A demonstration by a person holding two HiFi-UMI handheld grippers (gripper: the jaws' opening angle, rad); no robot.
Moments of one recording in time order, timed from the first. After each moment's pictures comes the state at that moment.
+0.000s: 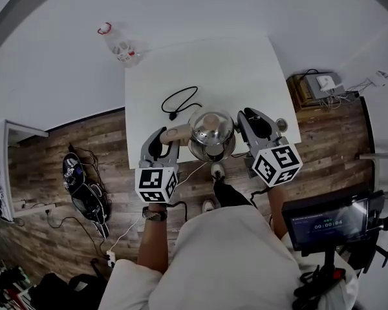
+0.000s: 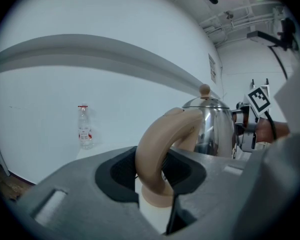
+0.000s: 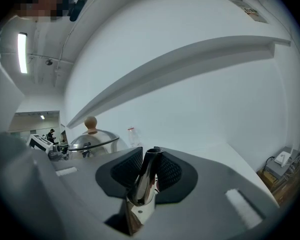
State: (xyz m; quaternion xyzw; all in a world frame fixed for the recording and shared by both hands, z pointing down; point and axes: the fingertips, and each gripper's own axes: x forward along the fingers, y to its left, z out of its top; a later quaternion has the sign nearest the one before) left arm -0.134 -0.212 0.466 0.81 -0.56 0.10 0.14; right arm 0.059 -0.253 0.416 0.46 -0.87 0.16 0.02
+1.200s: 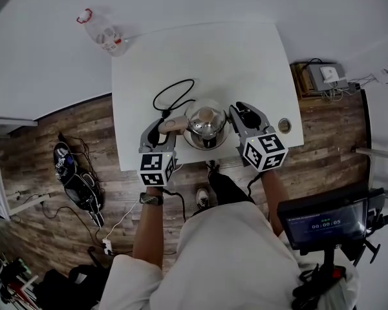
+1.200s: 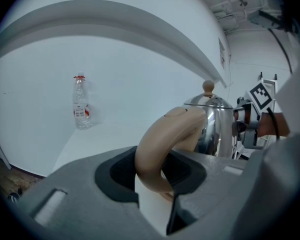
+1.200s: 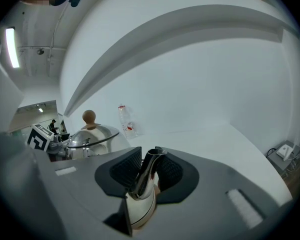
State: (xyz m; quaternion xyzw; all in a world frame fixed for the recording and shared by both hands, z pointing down) left arm -0.158 -0.276 0.588 0.80 -0.55 0.16 0.20; right arm 0.032 -0.320 0.545 0.45 -0.86 0.20 0.11
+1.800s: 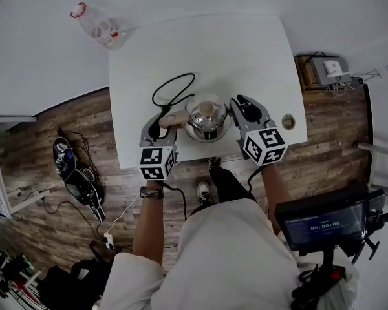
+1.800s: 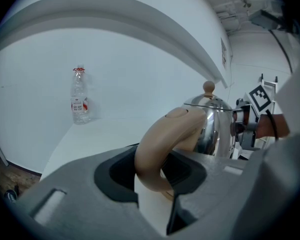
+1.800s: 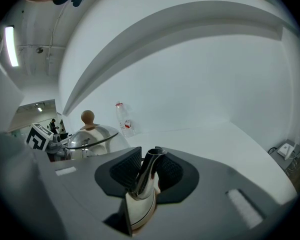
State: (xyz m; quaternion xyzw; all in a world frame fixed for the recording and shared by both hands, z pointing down) left arm -0.152 -0.276 0.598 0.80 -0.54 0.16 0.21; right arm 0.036 -0.322 0.553 0.46 -0.86 0.20 0.11
